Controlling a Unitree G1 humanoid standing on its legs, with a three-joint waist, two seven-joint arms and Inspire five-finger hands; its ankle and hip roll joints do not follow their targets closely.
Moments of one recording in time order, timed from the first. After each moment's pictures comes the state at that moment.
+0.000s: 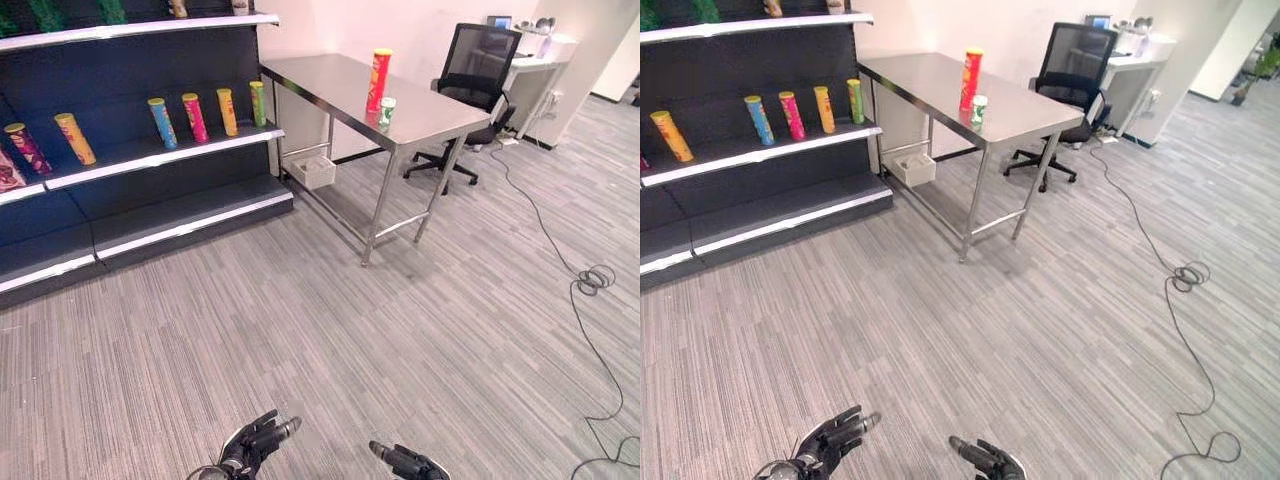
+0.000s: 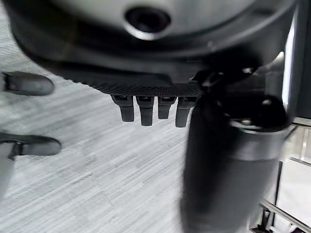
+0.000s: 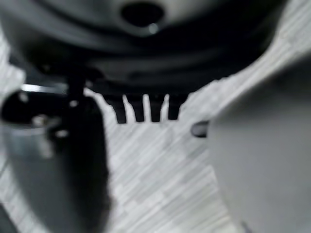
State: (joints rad) left arm 0.03 0.18 -0.20 1.07 -0.51 -0.13 -0.19; right arm 0.00 -0.15 0.23 1.17 0.49 -0.07 0.06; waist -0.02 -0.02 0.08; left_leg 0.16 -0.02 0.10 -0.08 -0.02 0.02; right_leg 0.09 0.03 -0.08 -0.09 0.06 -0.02
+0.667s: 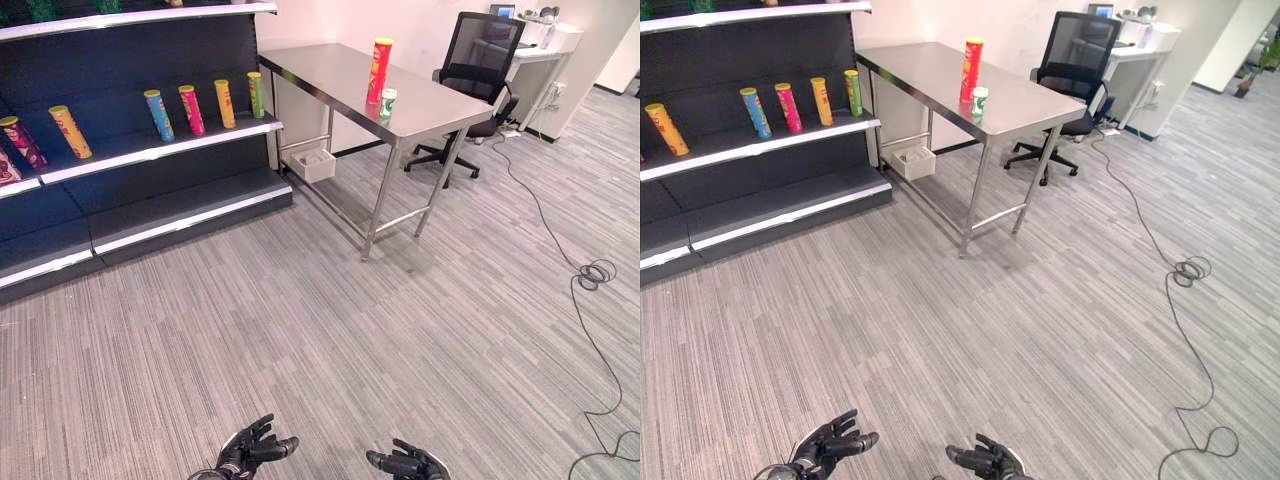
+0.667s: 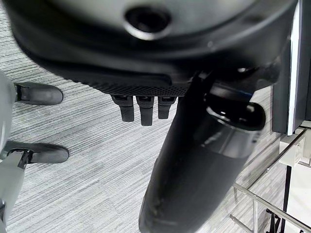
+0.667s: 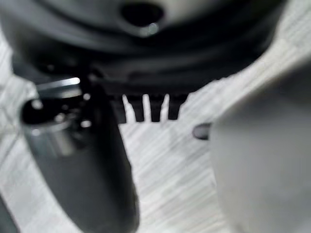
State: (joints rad) left arm 0.03 0.18 -0.19 1.07 -0.49 -0.14 -0.16; right arm 0.00 -0.17 0.29 1.12 0.39 -0.08 0.06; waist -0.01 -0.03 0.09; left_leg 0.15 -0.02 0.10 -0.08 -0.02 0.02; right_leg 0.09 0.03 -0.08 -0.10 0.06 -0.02
